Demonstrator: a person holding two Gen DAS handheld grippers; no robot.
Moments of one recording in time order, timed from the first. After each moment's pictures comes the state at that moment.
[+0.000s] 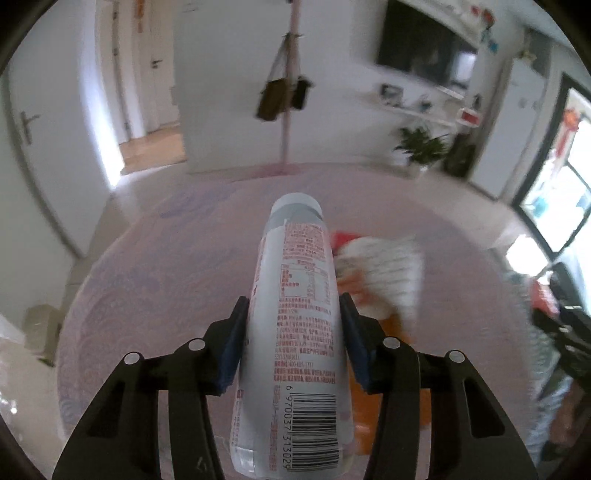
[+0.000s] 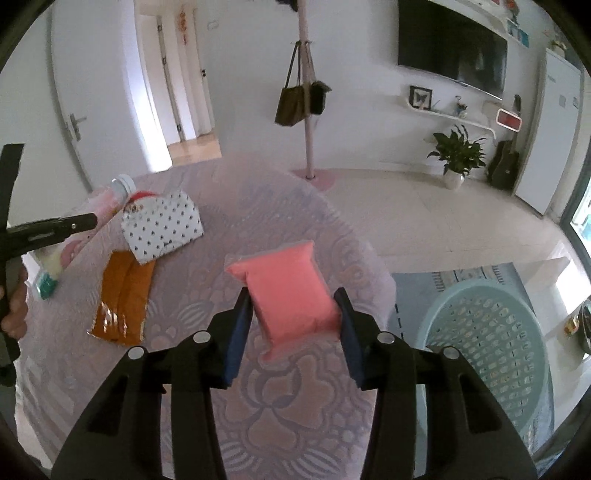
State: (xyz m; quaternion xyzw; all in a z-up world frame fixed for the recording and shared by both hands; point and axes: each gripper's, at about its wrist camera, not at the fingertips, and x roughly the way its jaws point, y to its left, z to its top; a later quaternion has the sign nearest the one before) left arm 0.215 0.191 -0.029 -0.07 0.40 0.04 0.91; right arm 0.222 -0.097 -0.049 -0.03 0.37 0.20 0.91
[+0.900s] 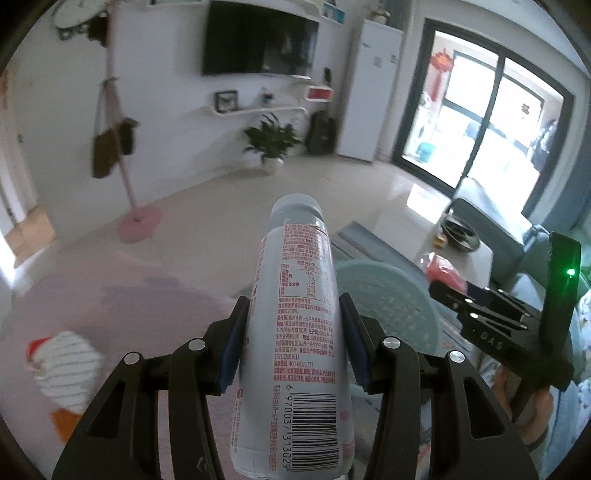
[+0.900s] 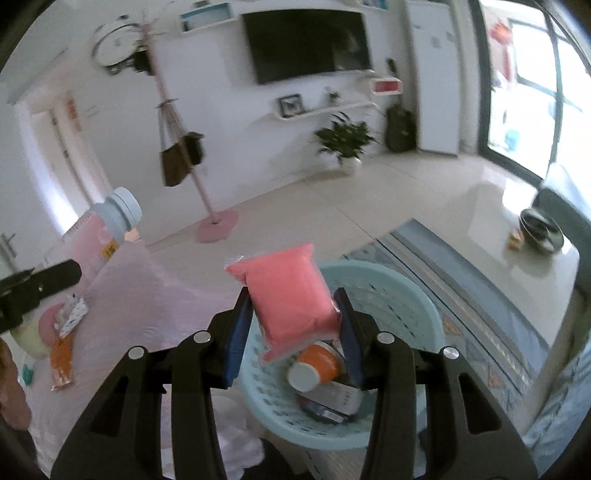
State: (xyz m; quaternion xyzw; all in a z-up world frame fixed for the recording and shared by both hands) left arm 0.258 -0.103 -0.014 0.02 0.38 -0.20 0.90; right arm 0.219 -0.322 -0.048 0.12 0.35 0.01 0.93
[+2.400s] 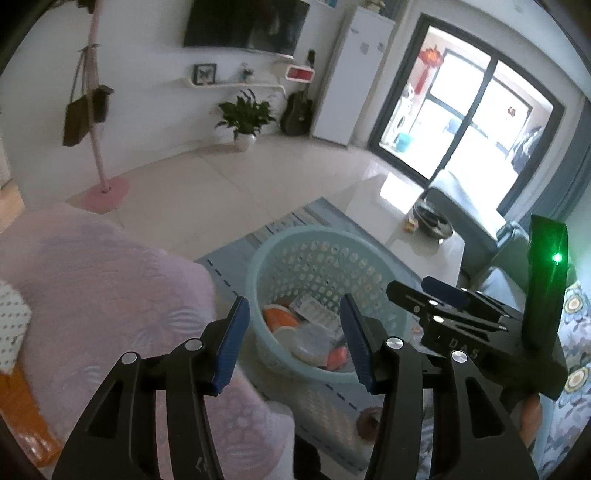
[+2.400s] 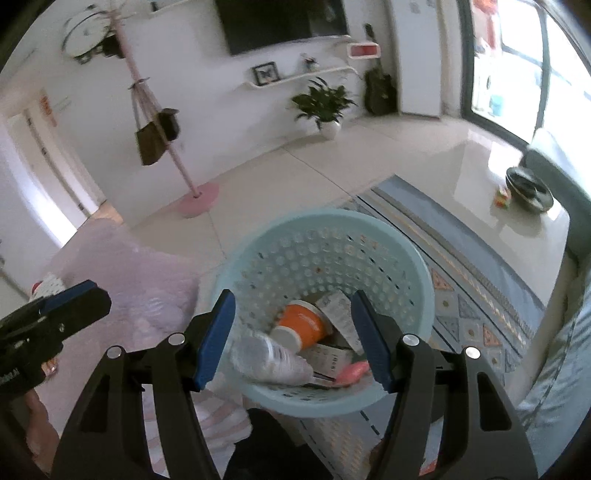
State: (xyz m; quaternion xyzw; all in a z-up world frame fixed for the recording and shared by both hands) left arm 0.248 -0.113 -0.049 -0.02 0.41 -0.24 0.88; right arm 0.209 -0.303 -0.068 0.12 0.40 0.00 0.91
